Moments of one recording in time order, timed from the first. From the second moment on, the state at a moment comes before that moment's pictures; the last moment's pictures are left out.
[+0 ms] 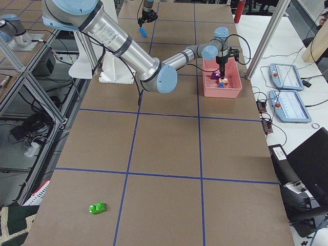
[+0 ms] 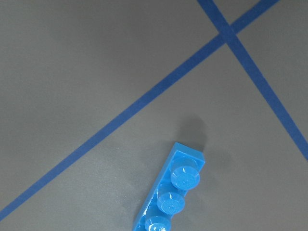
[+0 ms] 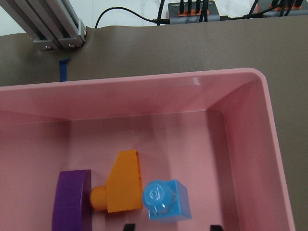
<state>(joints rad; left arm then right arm) -0.26 -1.15 -2.31 -1.69 -1.93 -0.59 0.87 -0.57 1.03 -1.29 1.92 1.03</state>
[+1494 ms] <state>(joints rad) -0.13 -1.21 -2.13 -1.78 -1.87 -0.64 1.01 -0.59 1.34 -1.84 2.08 0.70</state>
